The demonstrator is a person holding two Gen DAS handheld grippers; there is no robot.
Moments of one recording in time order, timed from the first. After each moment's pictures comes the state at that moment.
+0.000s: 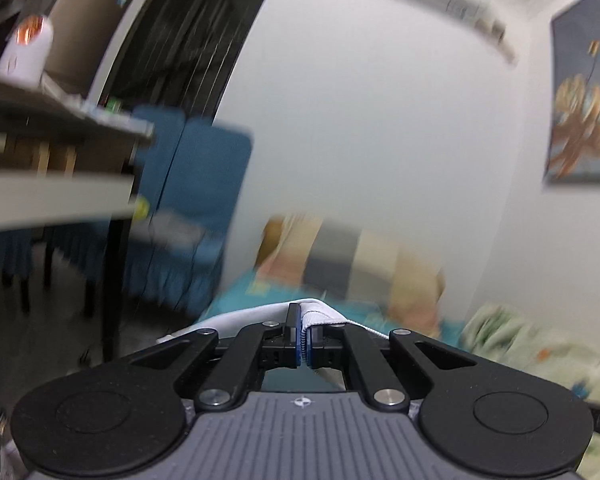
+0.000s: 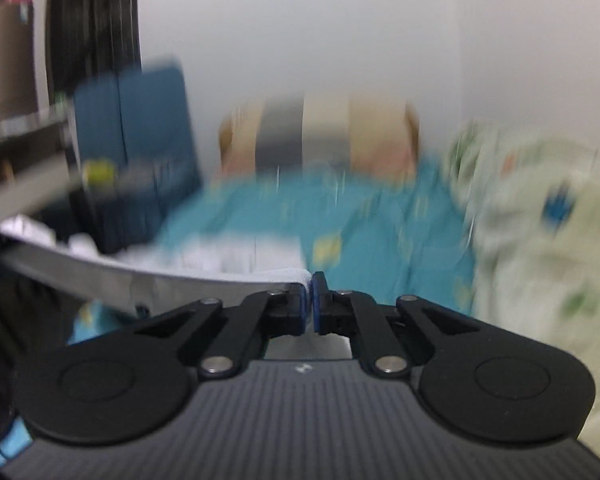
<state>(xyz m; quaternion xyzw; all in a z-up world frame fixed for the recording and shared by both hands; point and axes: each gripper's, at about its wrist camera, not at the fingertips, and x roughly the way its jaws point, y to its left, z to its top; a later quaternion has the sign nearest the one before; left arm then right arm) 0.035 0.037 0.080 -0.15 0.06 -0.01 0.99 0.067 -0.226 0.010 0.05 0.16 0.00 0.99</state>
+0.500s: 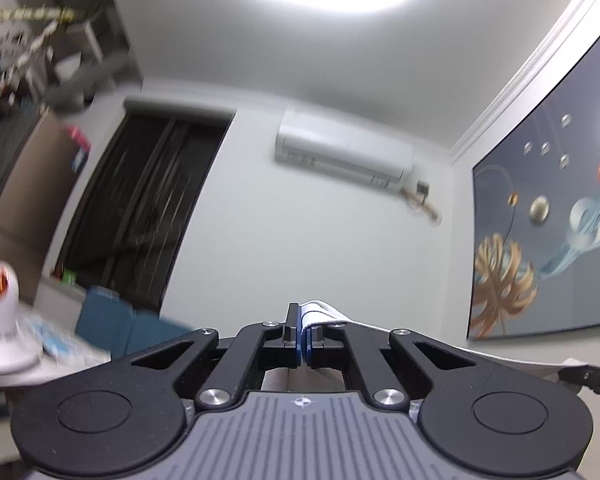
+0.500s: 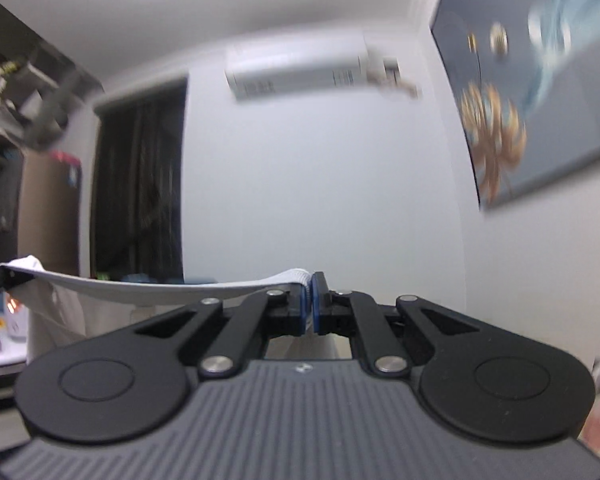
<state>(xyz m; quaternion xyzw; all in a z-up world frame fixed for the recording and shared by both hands) -0.151 0.038 0.375 -0.10 -0.16 -0.06 0.98 -0.105 -0.231 0.309 0.04 -0.11 0.02 0.99</state>
